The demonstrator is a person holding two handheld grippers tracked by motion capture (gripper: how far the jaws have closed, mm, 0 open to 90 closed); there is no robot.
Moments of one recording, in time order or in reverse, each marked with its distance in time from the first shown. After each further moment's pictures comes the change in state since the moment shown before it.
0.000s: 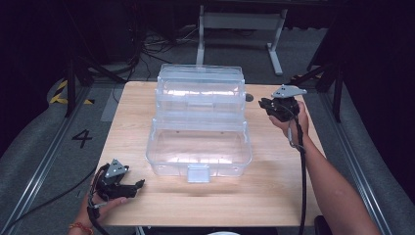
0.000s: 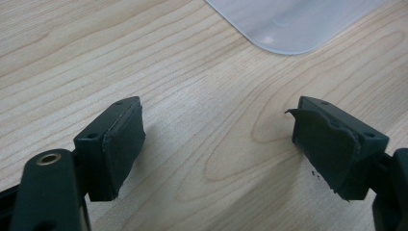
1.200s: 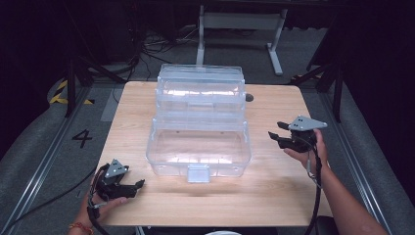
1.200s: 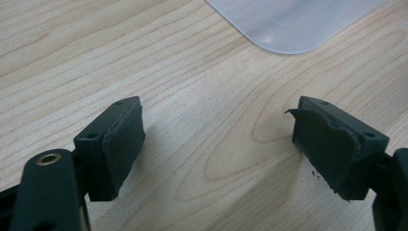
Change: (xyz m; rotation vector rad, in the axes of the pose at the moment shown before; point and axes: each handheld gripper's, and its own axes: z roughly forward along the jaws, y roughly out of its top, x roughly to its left) left arm 0.000 0.000 0.000 0.001 0.001 -0.001; right arm 0.021 -0.075 -0.056 0.006 0.071 -0.016
